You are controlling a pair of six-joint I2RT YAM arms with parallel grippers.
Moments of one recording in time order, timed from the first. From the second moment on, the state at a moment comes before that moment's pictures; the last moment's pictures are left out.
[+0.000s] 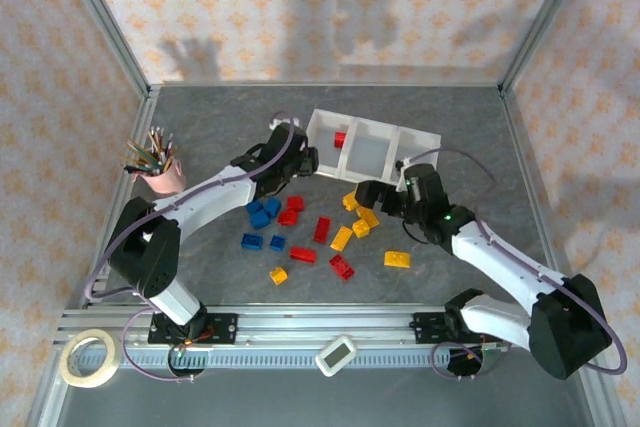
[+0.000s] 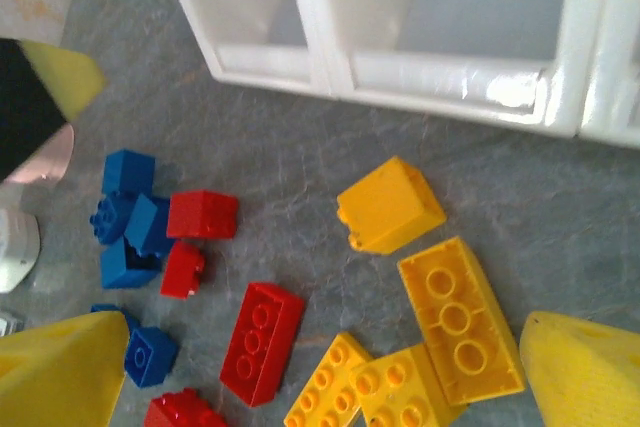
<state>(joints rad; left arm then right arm) -0.56 1.61 1.09 -0.32 -0.21 -0.55 0.52 1.10 0.61 -0.17 -0.18 0.68</state>
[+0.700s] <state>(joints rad) -0.61 1.78 1.07 -0.37 -0.22 -0.60 0.61 1.17 0.61 -0.10 -0.17 0.73</state>
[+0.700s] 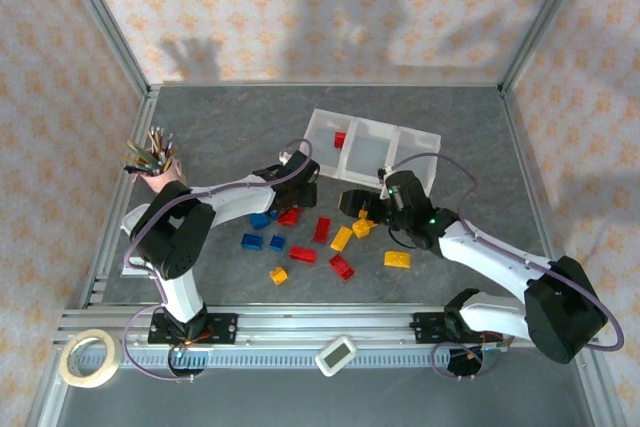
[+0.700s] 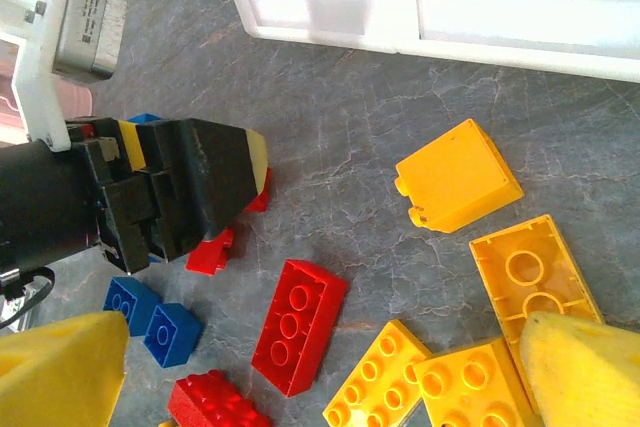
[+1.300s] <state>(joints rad) -0.66 1.79 1.08 -0.40 -0.24 -0.61 0.61 1.17 0.59 -0.09 -0.16 0.73</state>
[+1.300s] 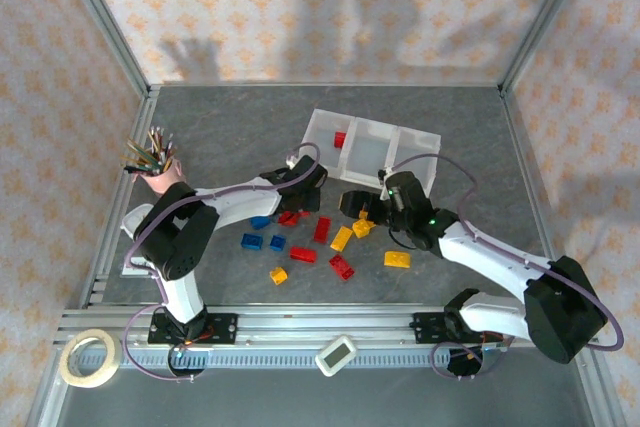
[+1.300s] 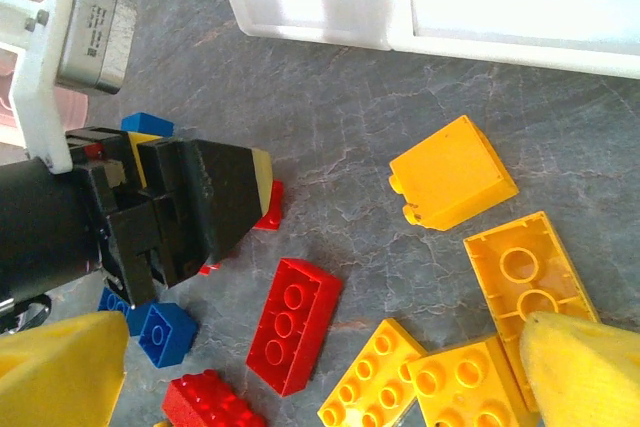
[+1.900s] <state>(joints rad) -0.67 1.82 1.11 -0.44 -0.27 -0.63 0.61 1.17 0.59 -0.09 -0.15 0.73</state>
